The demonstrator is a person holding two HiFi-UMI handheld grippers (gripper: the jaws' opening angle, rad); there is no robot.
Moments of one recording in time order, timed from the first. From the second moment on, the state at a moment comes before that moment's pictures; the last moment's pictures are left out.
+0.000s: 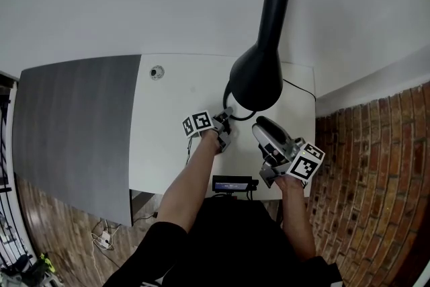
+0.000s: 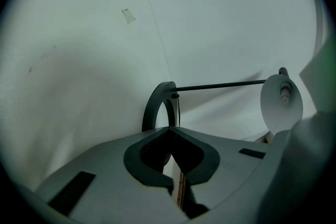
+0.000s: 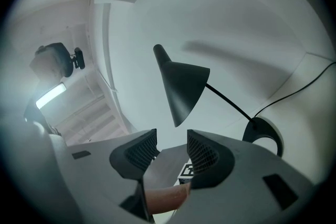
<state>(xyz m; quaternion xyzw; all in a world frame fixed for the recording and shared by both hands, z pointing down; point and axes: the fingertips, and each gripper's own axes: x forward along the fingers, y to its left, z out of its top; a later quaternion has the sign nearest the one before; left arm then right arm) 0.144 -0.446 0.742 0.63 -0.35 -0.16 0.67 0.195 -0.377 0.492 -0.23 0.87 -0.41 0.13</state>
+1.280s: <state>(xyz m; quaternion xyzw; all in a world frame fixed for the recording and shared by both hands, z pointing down) 0.149 -0.447 0.749 0.64 -0.36 -0.16 0.67 0.181 -0.393 0.465 -0.17 0.88 -0.39 0.22</state>
